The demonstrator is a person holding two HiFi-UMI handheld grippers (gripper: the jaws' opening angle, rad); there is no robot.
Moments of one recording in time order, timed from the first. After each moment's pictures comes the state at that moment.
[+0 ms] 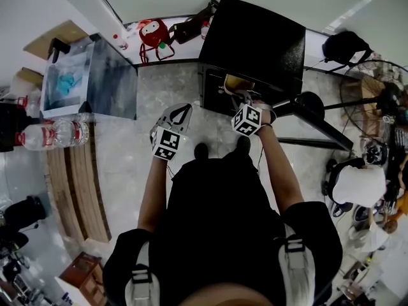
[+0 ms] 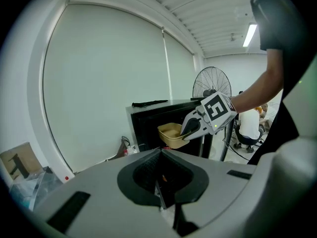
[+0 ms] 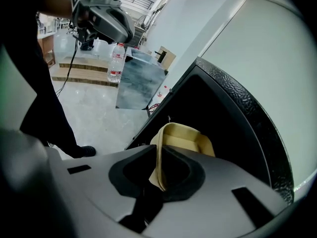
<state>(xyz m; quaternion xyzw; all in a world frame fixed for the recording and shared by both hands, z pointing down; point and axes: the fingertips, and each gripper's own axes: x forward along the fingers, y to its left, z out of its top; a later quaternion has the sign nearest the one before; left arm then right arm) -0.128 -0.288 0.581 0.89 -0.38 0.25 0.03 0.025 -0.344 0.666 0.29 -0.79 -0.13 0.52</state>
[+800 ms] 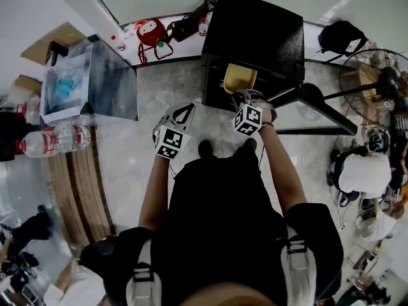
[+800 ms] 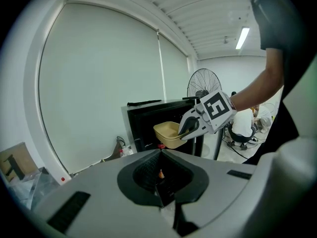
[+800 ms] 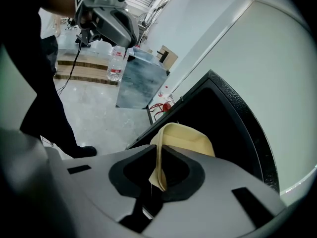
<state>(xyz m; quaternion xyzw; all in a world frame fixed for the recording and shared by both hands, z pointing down) -0.142 -0.258 0.590 0.90 -0.35 0.25 0.02 0.001 -0.305 0.664 0.30 -0.78 -0.13 0.53</state>
